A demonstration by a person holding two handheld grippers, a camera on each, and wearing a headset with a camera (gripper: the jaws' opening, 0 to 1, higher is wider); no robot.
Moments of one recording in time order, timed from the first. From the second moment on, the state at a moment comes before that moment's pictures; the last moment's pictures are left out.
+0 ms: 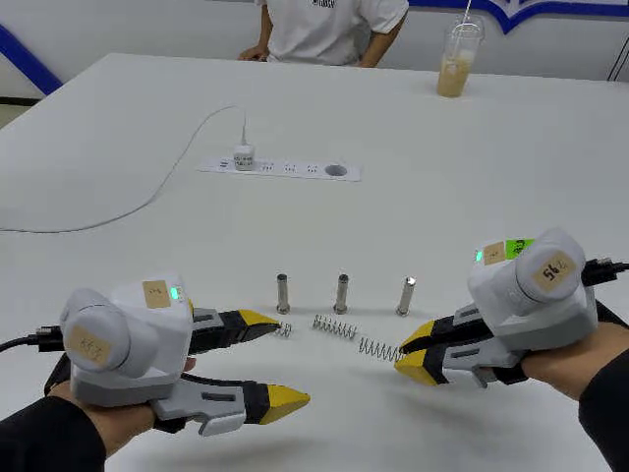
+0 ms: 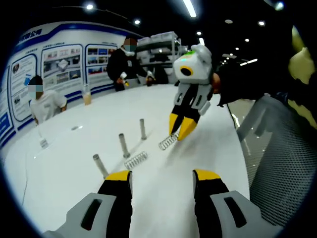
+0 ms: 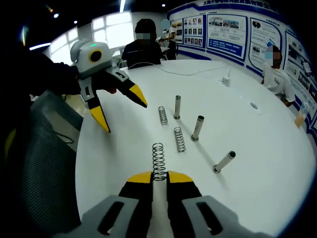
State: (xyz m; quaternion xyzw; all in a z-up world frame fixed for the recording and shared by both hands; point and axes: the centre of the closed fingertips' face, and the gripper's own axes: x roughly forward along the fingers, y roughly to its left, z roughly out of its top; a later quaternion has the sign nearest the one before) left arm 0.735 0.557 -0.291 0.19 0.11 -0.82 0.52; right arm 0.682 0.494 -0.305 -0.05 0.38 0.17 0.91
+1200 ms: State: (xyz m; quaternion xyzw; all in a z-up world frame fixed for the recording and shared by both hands) left arm 0.695 0.544 -0.299 0.25 0.04 -0.86 0.45; right arm 0.689 0.544 -0.278 -0.07 0.40 0.24 0.88
